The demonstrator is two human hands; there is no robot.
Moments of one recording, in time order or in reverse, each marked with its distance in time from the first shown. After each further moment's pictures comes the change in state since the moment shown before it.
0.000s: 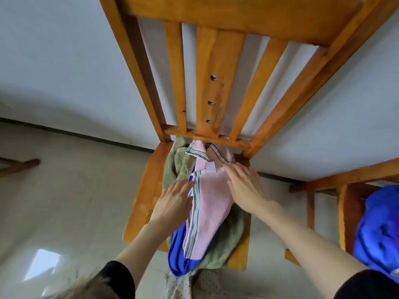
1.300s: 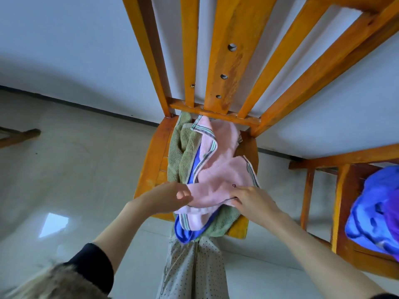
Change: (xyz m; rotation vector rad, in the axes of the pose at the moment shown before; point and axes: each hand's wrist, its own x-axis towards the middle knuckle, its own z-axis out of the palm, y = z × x) left_hand -0.021 -0.035 -0.020 -0.178 -0.459 -0.002; right_hand -0.056 -0.010 0.024 0.050 -0.237 -0.135
